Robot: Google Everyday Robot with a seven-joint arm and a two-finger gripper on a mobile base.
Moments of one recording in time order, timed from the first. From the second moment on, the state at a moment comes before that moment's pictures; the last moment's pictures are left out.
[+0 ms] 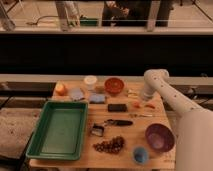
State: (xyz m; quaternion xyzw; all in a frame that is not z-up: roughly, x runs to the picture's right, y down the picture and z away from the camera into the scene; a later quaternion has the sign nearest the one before) arm 0.250 0.090 0.938 -0.31 -0.08 -0.03 0.95
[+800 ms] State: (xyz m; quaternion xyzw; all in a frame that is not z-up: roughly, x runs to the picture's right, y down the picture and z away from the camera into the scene) arm 0.271 0.059 0.888 -0.27 -0.11 0.01 0.96
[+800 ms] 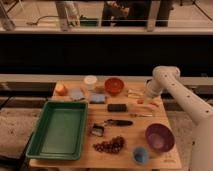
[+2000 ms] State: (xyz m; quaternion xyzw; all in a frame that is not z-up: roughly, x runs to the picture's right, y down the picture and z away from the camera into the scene) arm 0.272 0.048 0.766 -0.20 -0.28 0.11 0.93
